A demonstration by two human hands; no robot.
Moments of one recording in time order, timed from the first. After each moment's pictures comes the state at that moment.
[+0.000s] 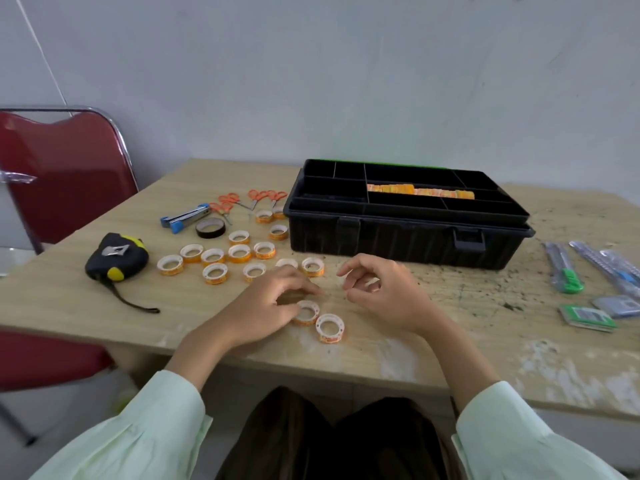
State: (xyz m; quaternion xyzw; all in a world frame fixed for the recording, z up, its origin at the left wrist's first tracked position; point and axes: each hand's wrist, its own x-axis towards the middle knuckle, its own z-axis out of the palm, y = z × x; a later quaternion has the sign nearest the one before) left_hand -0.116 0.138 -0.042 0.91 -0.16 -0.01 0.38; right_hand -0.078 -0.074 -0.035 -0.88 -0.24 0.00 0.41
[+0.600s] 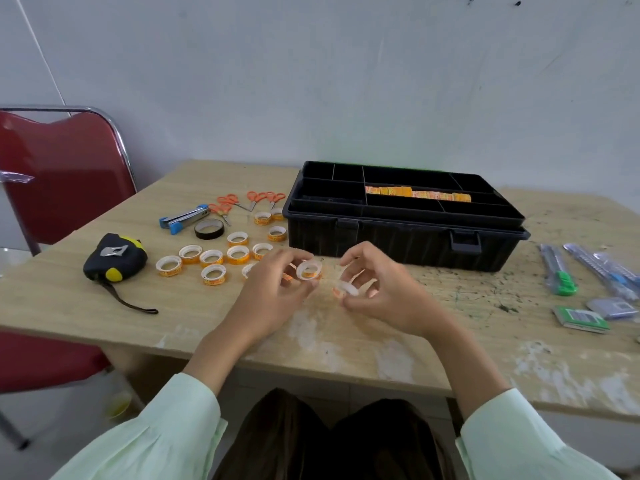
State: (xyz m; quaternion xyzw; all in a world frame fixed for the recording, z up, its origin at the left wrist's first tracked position) left_hand -0.115 0.118 -0.043 0.89 -0.07 0.18 0.42; right_hand -0.092 -0.076 -0.015 -0.88 -0.27 0.03 0.40
